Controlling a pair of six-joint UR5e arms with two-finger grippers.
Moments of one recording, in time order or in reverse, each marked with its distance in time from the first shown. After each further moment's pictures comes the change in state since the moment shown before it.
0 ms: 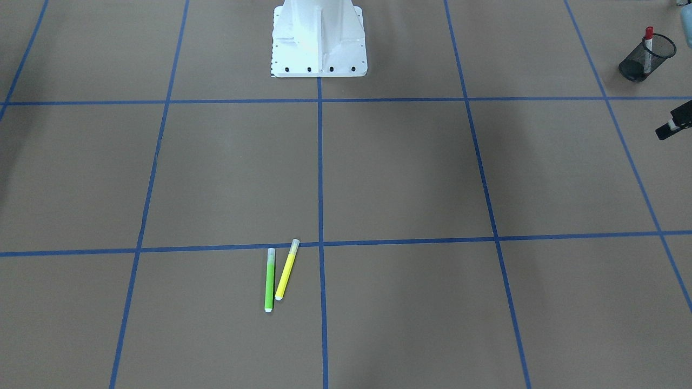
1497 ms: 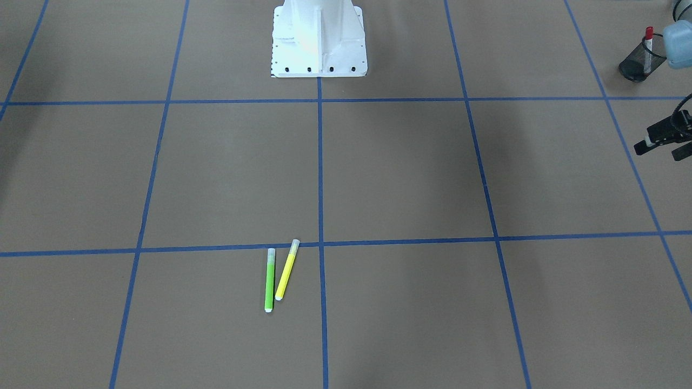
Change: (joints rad) left arm 0.067 -0.039 0.070 -0.101 0.011 -0.017; right arm 0.224 -0.101 0.296 -1.328 -0.375 -0.834
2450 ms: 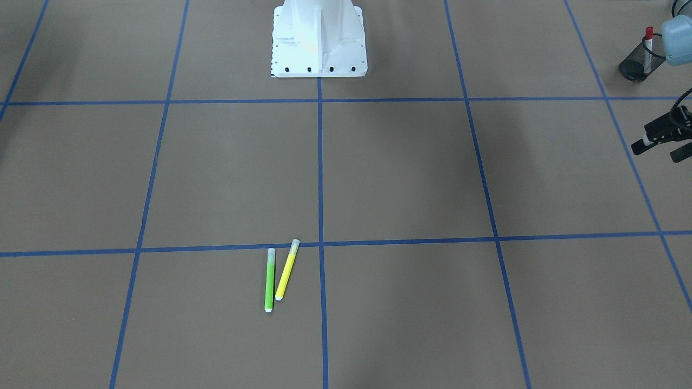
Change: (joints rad) left arm 0.001 -0.022 -0.038 -0.024 0.000 -0.039; right arm -0.001 -0.125 -0.047 -0.052 0.013 -0.041
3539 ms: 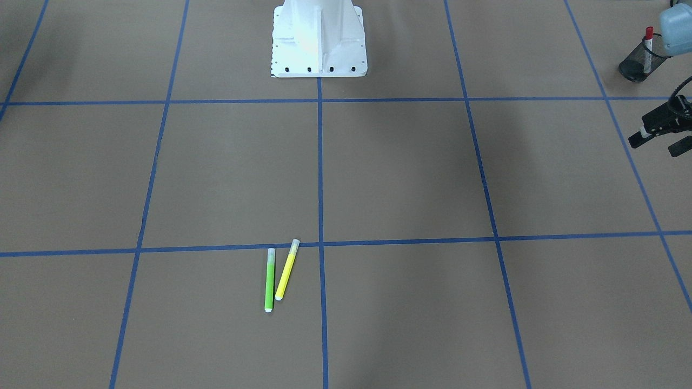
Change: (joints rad) left arm 0.000 0.001 -0.038 -0.001 0.000 -0.038; right arm 0.000 0.032 -0.141 0.048 0.101 0.004
